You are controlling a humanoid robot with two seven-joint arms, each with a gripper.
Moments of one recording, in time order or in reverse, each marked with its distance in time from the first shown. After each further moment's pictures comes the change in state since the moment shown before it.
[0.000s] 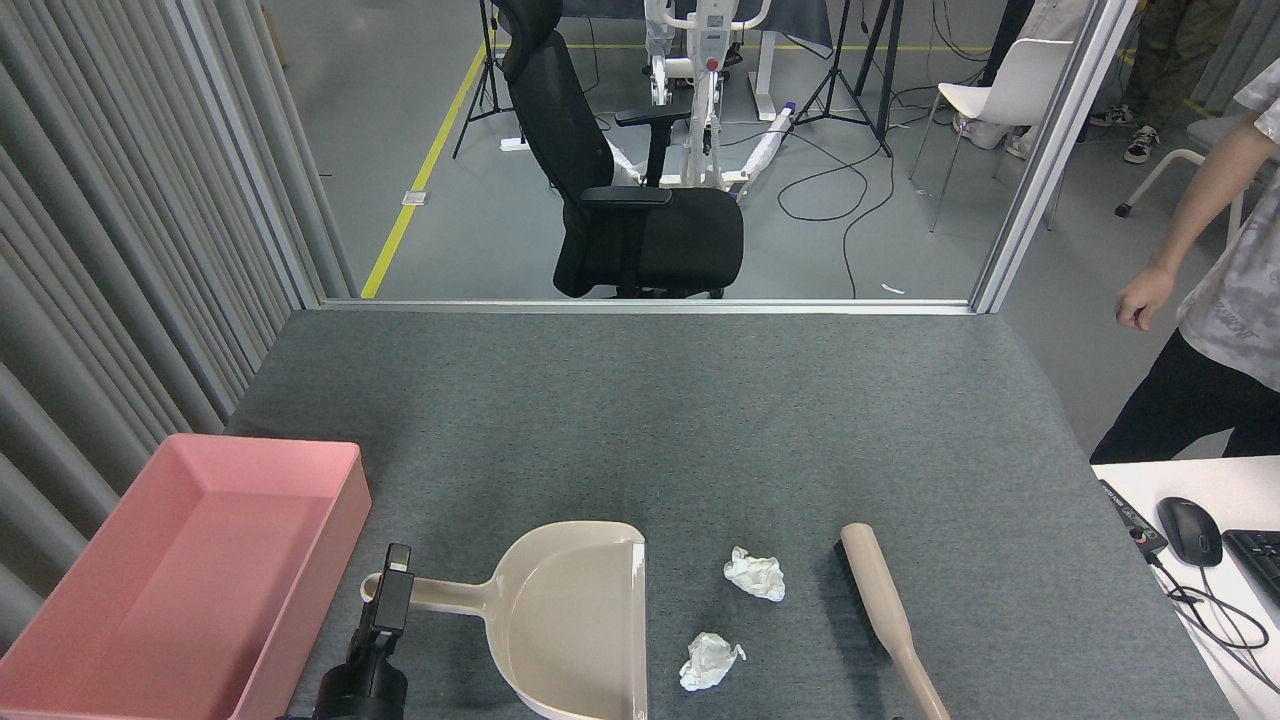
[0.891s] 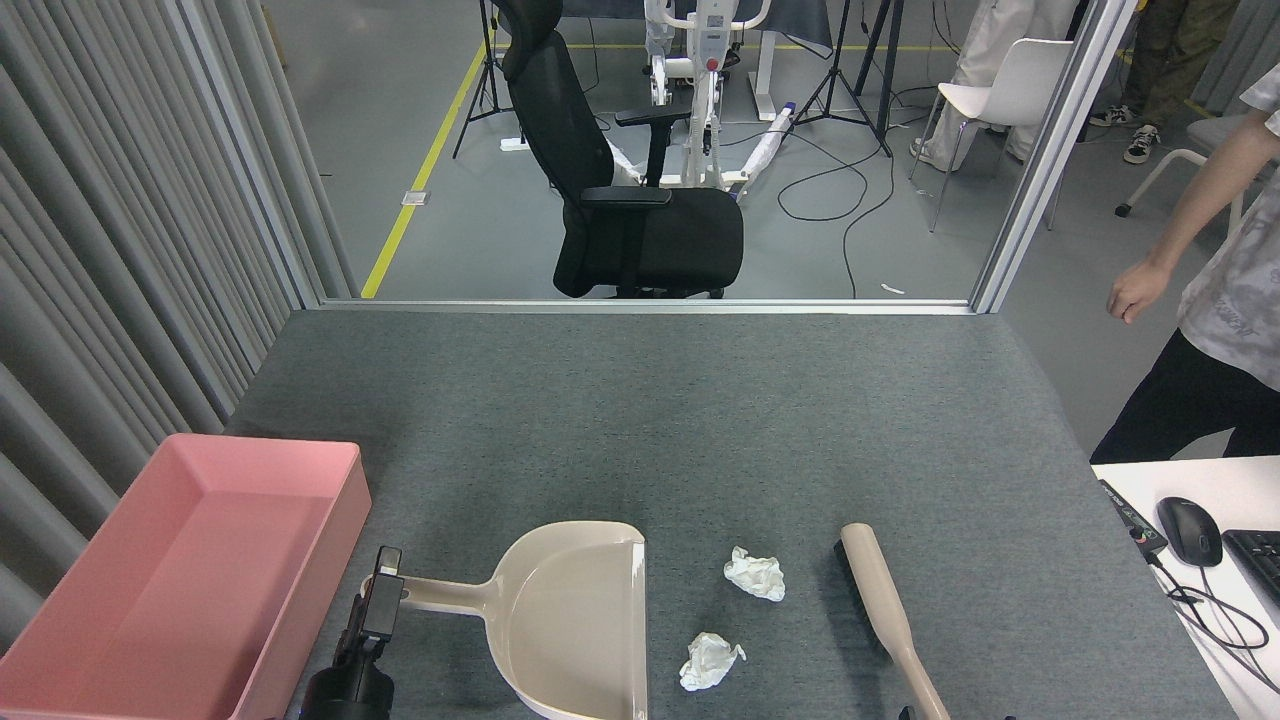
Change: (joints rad) left arm -0.002 0.036 -0.001 0.030 0.001 -0.046 0.000; right arm -0.074 0.013 -0.045 0.123 -0.026 -0.023 -0.049
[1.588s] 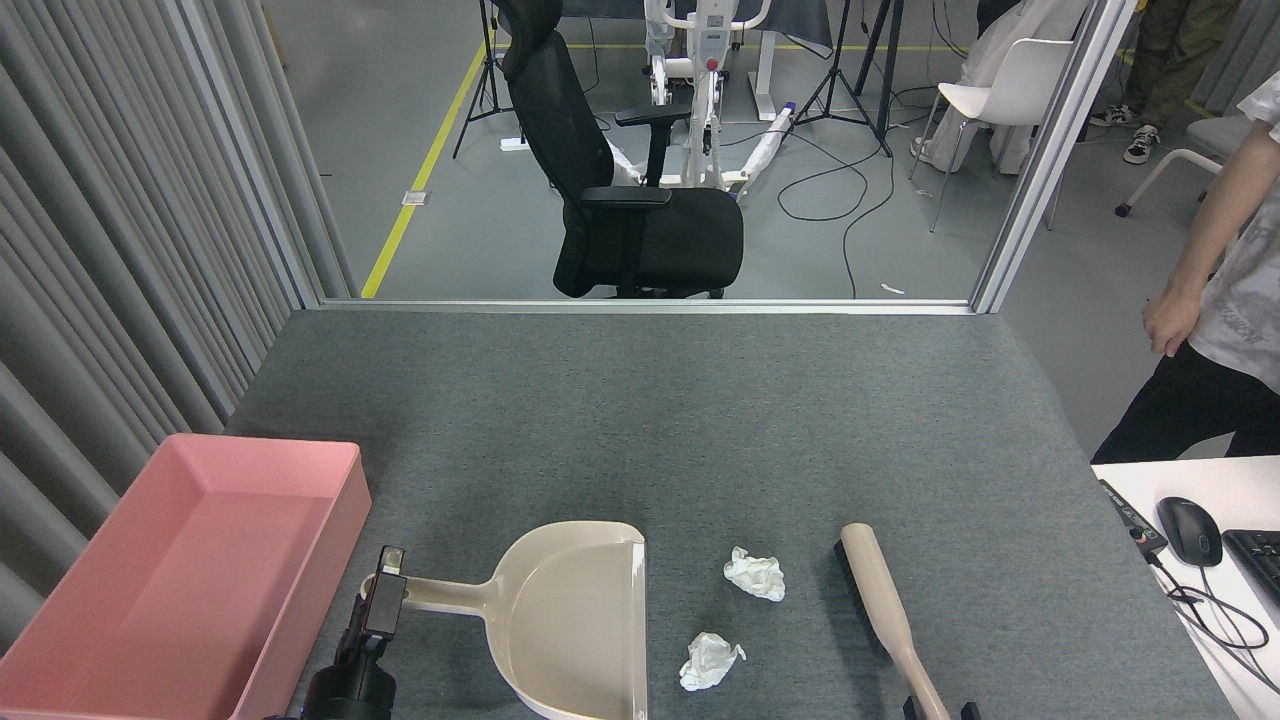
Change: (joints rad) left arm -0.009 -0.001 0.000 0.013 -0.018 0.000 0.001; right arm -0.030 0.004 0.010 0.052 0.001 -0.001 0.005
